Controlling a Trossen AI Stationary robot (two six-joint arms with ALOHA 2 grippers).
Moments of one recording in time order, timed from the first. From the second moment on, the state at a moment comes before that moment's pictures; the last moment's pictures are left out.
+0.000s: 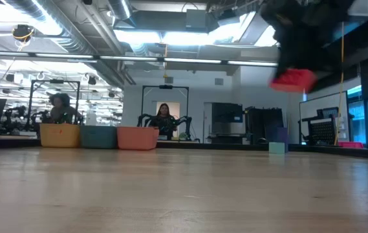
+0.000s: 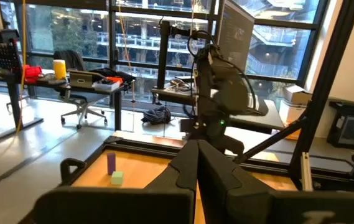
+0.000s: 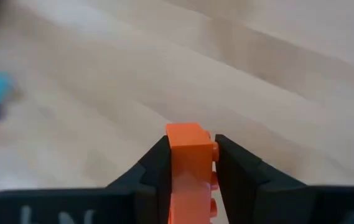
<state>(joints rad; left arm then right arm) 0.03 0.63 0.73 0.03 -0.12 -0.11 0.15 1.22 0.89 -0.63 0.25 1.18</state>
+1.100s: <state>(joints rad) 0.03 0.67 0.73 0.04 -0.11 -0.32 -0.08 1.31 0.93 0.40 -0.03 0.47</state>
